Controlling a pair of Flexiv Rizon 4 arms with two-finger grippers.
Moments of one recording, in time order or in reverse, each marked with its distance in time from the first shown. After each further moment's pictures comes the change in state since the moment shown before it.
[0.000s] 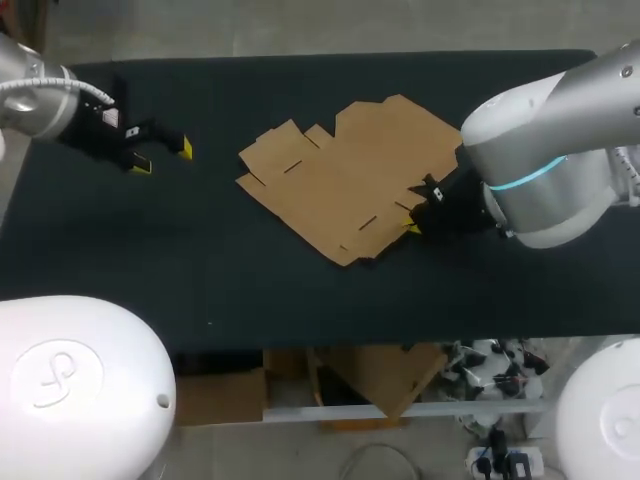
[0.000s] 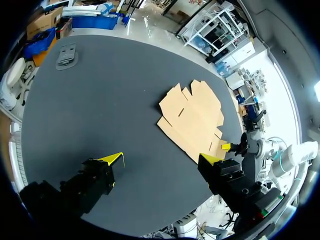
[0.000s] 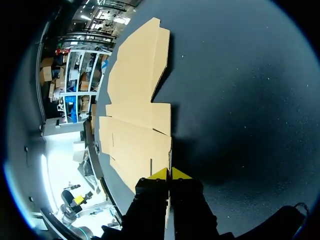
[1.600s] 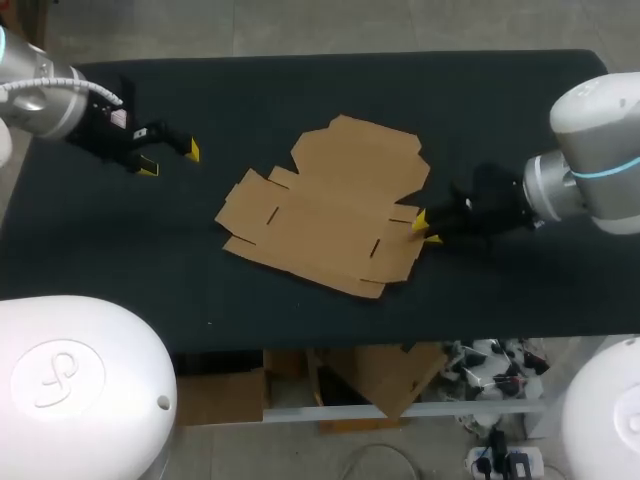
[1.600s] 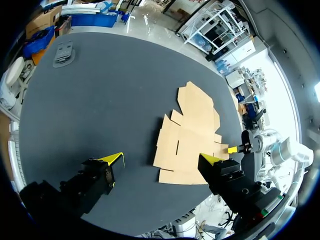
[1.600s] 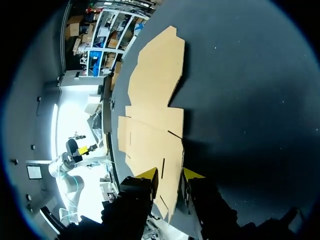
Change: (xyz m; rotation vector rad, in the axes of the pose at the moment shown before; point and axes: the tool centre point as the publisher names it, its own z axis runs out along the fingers) left arm 0.009 0.004 0.007 -0.019 0.003 -0.002; right arm -0.013 -0.016 -0.034 0.267 0.128 -0.306
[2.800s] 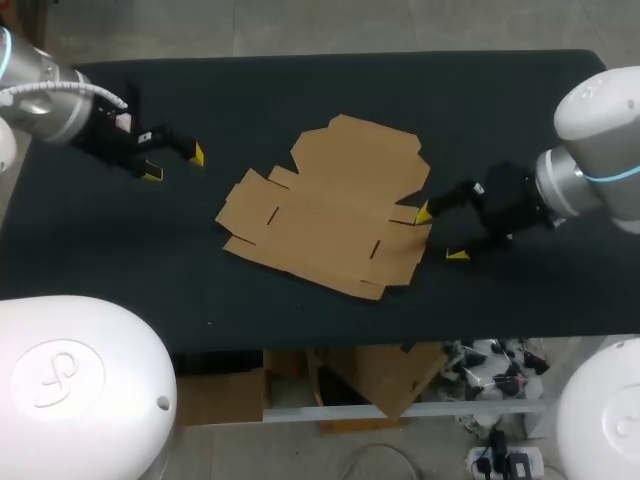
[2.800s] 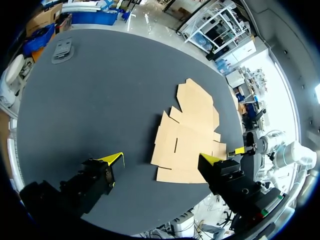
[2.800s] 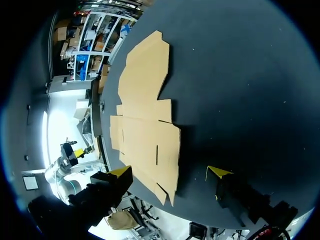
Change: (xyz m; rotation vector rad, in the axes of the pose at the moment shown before) left arm 0.005 0.007 0.005 -0.012 0.004 -0.008; right arm -0.004 -0.020 -0.029 -0.002 -0.105 0.072
